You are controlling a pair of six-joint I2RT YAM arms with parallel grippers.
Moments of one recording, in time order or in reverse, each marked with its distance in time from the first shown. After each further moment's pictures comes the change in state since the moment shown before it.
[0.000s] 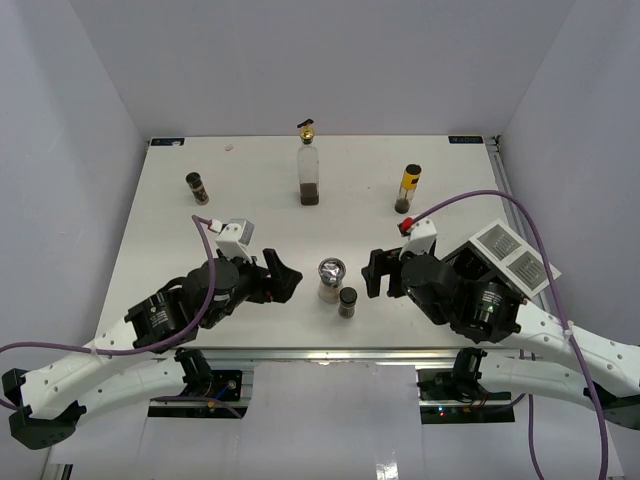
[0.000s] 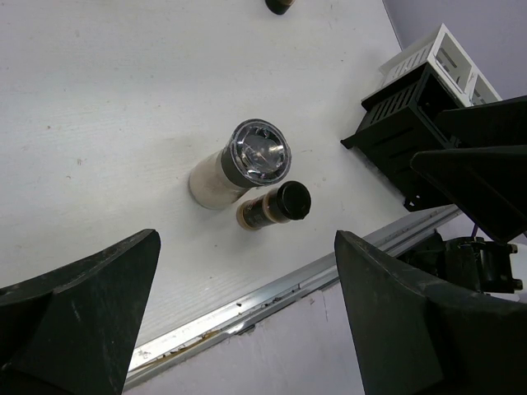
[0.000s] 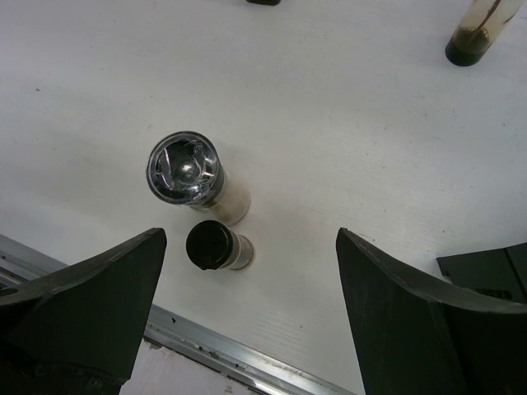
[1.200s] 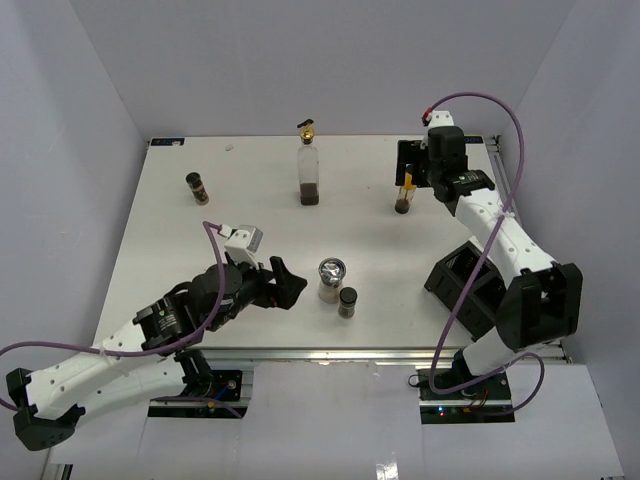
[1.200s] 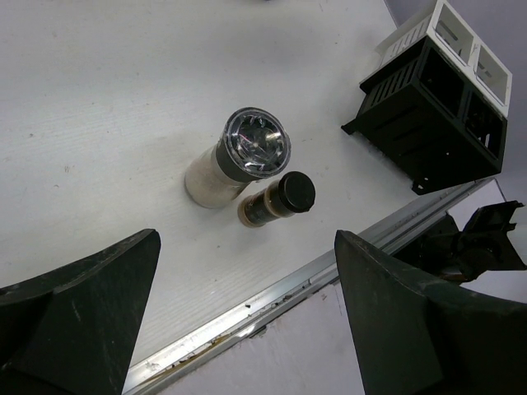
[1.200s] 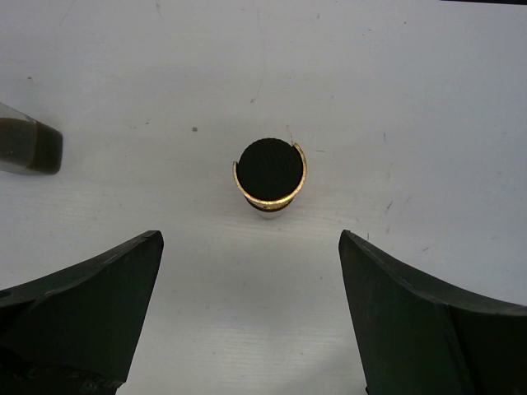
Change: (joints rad) left arm 0.000 -0.013 -0.095 0.106 0.048 0.068; right arm -0.869 0.699 0.468 0.230 -0.456 -0.402
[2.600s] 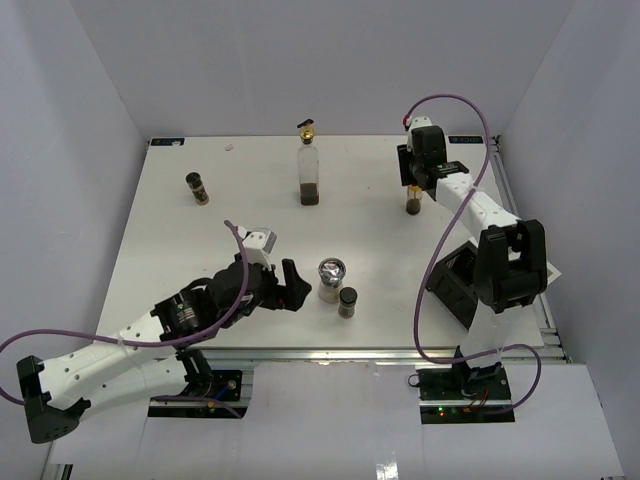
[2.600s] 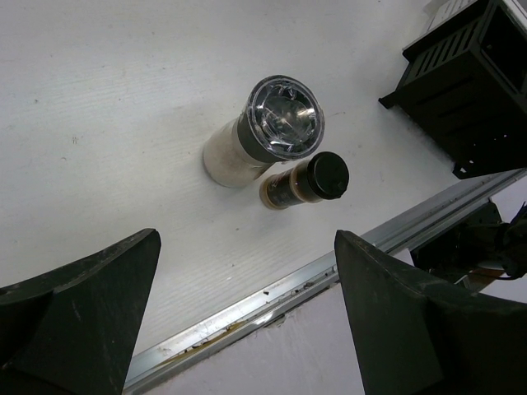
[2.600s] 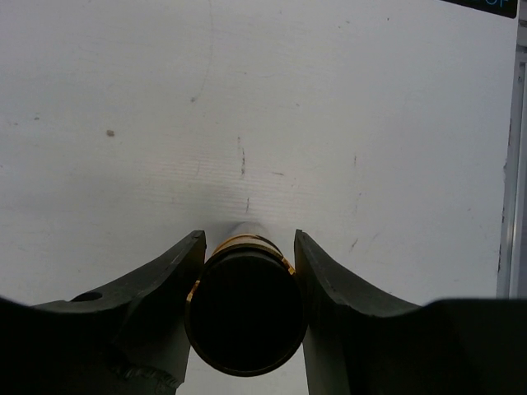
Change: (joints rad) left arm 0.000 0.090 -0.014 -0.016 -0.002 -0.020; right arm -0.030 0.313 0.117 0.080 0.066 -0.186
